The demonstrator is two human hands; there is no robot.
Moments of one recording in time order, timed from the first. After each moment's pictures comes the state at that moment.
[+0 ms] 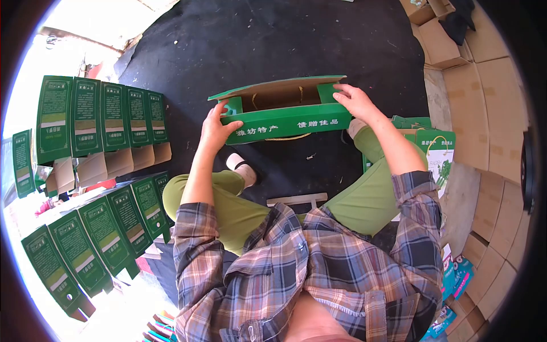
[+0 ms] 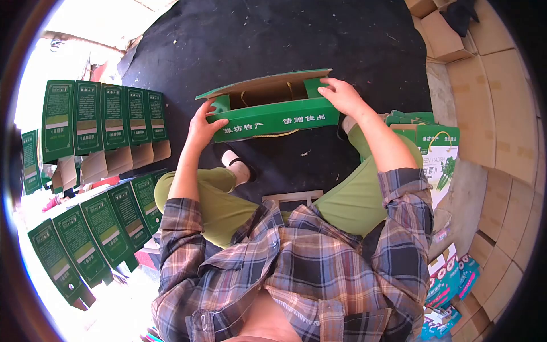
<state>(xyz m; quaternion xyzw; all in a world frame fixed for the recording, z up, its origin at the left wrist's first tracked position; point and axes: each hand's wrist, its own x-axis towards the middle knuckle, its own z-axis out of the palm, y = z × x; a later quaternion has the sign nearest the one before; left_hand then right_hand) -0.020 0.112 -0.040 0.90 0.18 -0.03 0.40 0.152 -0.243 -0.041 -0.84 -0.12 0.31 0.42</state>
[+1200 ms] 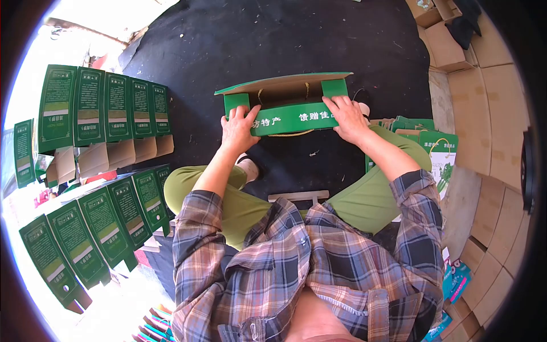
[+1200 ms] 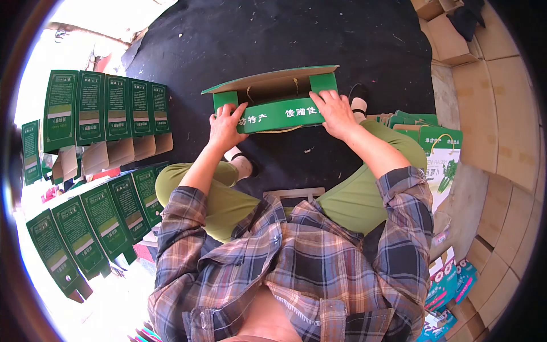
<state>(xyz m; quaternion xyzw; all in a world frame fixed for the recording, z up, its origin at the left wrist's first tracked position) -0.032 0.065 -0.053 0.99 0.04 -0.07 0.13 0.092 -0.230 -0.050 -0.91 -0.40 0.08 0.09</state>
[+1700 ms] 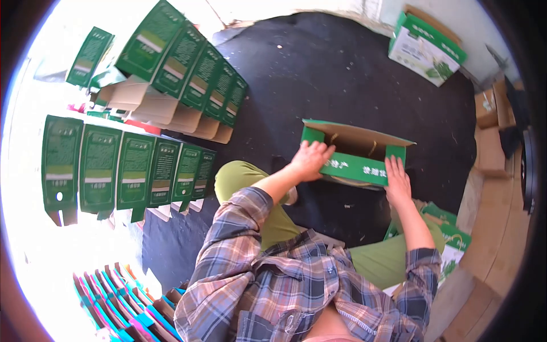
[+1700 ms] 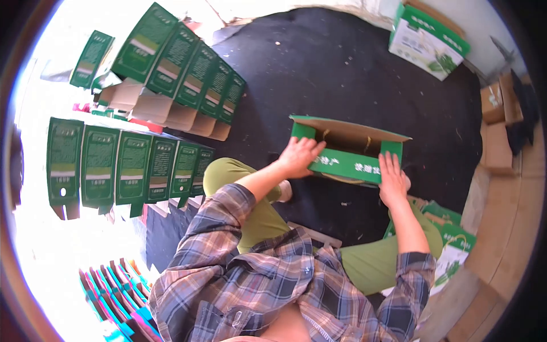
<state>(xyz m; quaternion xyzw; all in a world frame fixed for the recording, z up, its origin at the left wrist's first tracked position) -0.039 0.067 -0.046 0.99 -0.05 -0.05 0.07 0.097 -0.219 -0.045 -0.91 -0.39 0.15 0.02</state>
